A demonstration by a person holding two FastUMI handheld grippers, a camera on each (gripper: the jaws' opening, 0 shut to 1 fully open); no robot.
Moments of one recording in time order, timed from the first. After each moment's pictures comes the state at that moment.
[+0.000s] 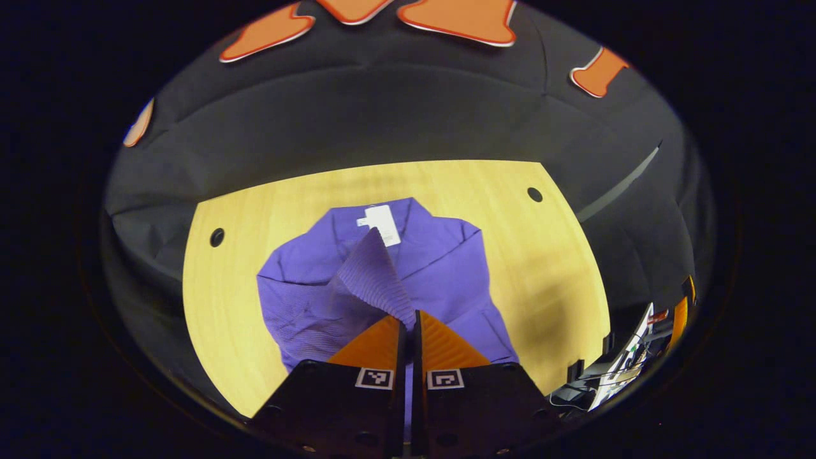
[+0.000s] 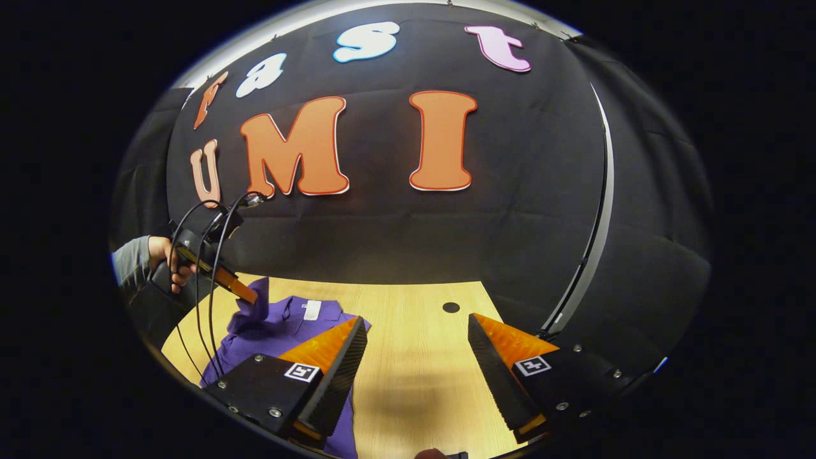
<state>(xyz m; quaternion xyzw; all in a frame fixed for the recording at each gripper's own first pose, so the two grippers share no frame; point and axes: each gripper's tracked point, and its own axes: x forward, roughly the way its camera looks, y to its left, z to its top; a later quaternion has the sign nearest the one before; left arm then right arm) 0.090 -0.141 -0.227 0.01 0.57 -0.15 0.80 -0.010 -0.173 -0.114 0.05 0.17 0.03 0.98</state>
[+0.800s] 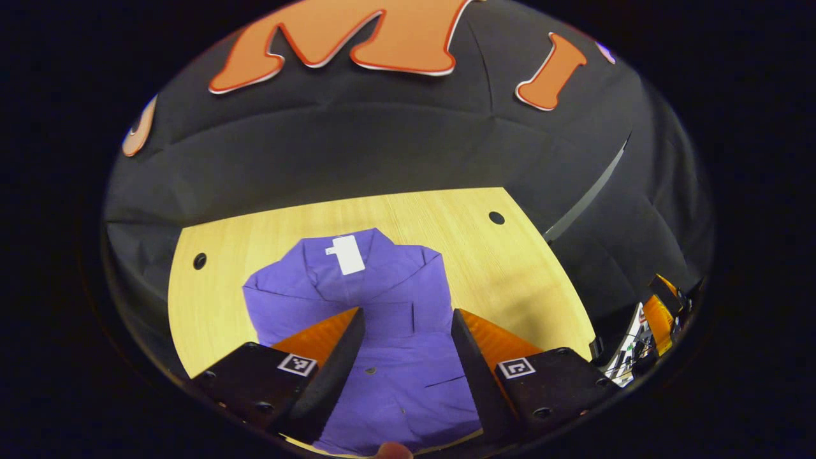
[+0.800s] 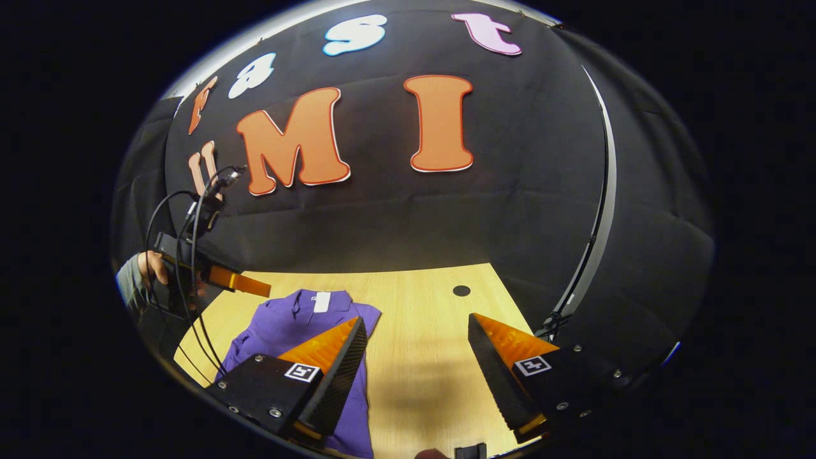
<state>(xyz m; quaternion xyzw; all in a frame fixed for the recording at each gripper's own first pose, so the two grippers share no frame) 0.059 -0.132 -0.183 -0.01 0.47 -0.18 0.86 -0.024 -0.151 -0.132 0.07 0.20 0.04 0.98</state>
